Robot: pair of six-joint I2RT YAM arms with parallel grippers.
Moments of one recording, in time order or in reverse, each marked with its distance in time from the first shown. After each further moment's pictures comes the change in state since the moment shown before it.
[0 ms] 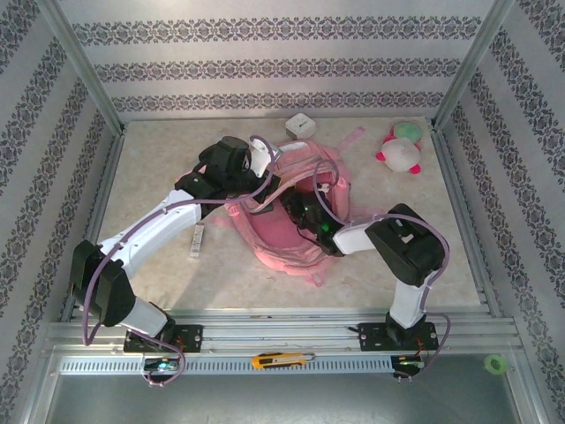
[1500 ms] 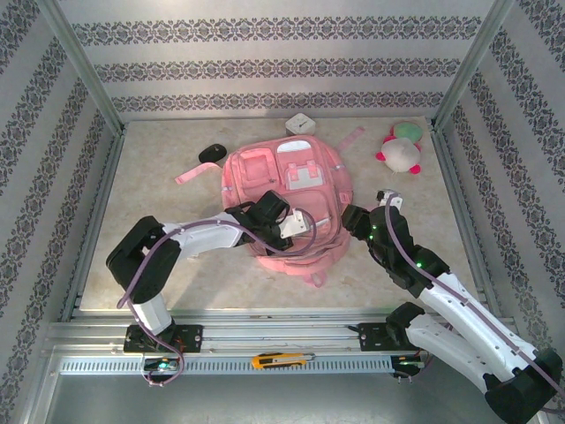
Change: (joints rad) left arm -0.212 0.235 -0.230 0.066 -0.091 0.429; right arm -0.087 -1.067 -0.072 -1.142 0.246 -0.653
